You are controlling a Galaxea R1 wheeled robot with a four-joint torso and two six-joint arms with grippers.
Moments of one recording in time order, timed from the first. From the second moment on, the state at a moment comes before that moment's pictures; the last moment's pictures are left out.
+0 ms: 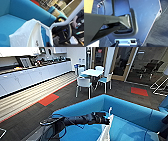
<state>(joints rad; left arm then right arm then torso) 0.32 3.06 -1.78 0.63 0.41 -0.94 -1.55 3.10 -2.74 -0.22 0.15 0.27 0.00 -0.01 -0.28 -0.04</state>
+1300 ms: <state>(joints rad) 0.22 3.15 -2.07 0.64 0.43 -0.94 -1.54 3.10 -2.74 -0.22 0.15 0.27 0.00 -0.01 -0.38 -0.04</state>
